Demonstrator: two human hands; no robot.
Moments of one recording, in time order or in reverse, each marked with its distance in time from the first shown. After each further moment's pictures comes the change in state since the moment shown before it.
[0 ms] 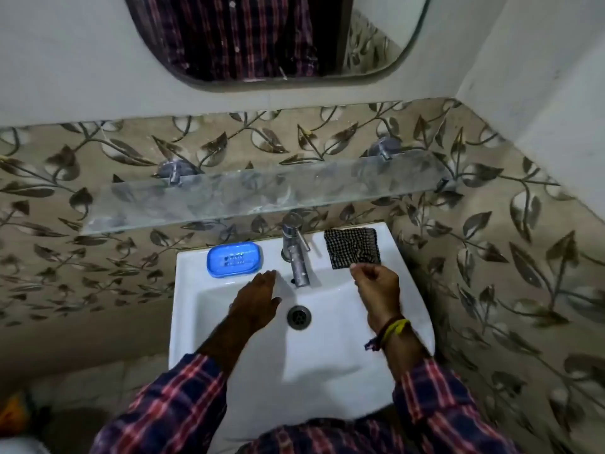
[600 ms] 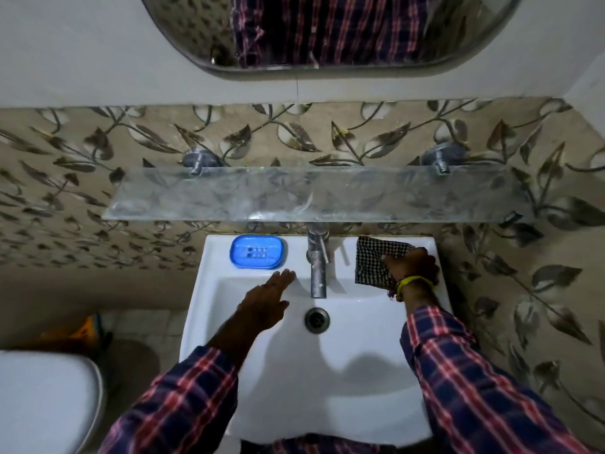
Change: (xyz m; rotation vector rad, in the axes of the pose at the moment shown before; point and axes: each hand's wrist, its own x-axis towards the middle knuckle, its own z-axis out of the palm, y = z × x) left_hand 0.010 -0.007 0.007 -0.095 -0.072 -0.151; right_hand 0.153 0.000 0.027 -0.818 -0.039 0.115
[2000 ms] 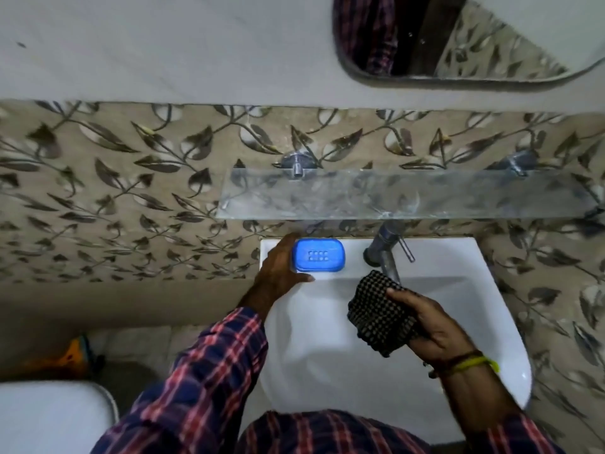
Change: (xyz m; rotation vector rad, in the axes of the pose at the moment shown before) left_hand 0.013 -0.119 -0.079 -0.543 0.271 0.146; right_hand -0.234 -0.037 0.031 1.126 -0.687 0.201
